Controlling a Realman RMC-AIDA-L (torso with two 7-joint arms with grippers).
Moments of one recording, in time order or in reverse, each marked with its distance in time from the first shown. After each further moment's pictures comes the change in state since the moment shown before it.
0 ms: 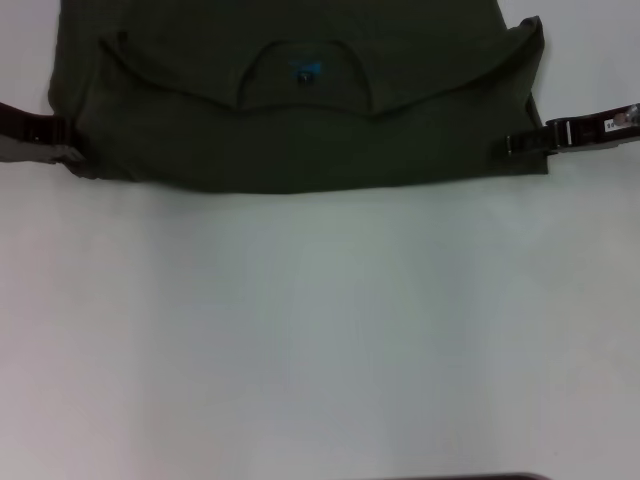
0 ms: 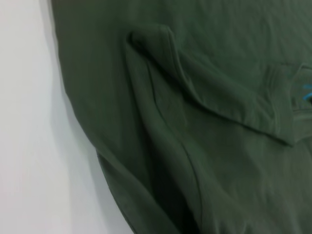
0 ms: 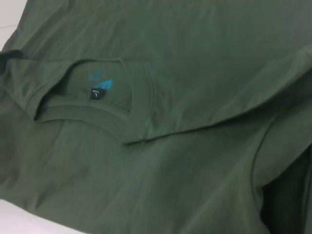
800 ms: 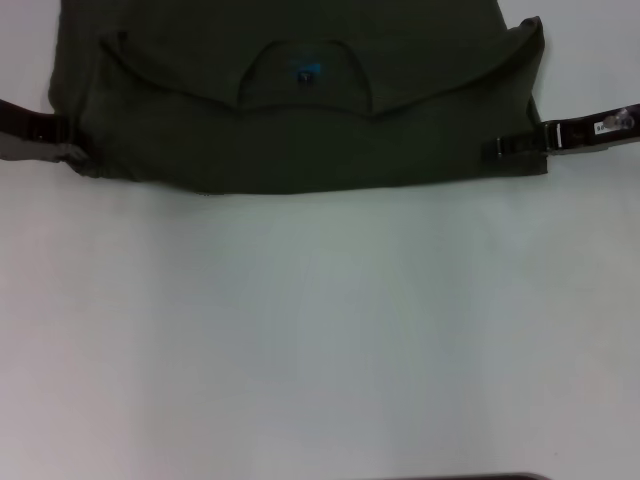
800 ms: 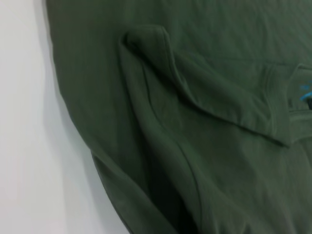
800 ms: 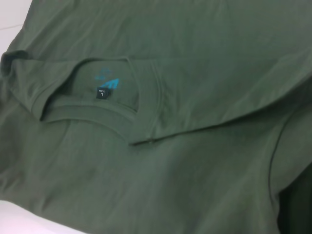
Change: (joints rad) left arm -0.005 -0.004 0.000 0.000 0.001 -0.001 0.000; right arm 0.006 0.010 0.002 0.014 0.003 0.012 0.000
